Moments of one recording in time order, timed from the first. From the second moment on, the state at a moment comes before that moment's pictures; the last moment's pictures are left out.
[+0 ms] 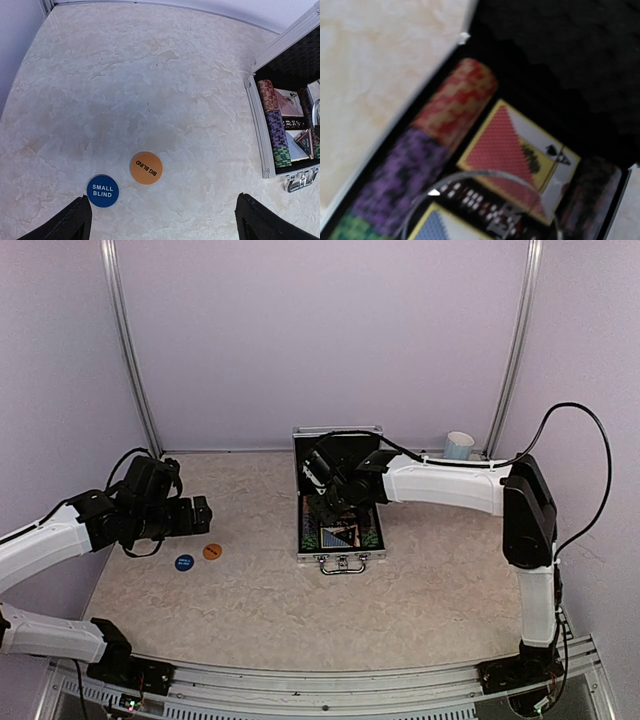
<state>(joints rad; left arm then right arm) -0.59 1.06 0.81 -0.53 -0.34 -0.51 0.93 2.09 1.77 -0.57 0.41 0.08</state>
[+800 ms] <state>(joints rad) -0.58 1.07 0.81 -0.53 -0.34 -0.51 0.84 2.26 1.79 -0.35 0.39 0.08</state>
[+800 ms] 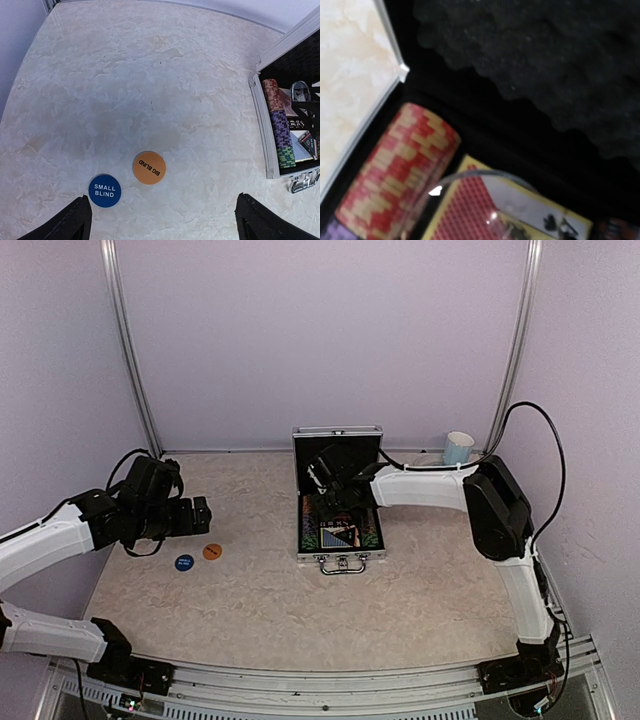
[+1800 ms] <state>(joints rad) -0.55 1.09 0.81 -0.53 -0.32 -0.51 0.82 2.10 1.64 -0.33 0.39 0.15</state>
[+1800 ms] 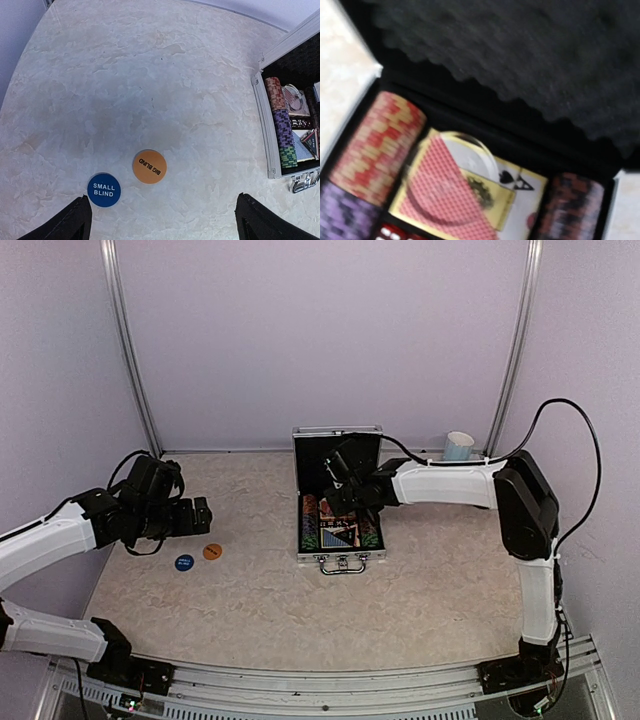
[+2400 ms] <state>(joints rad) -0.55 1.09 0.81 -0.52 -0.31 -0.51 0.82 2.17 1.60 -0.34 0.44 0.20</state>
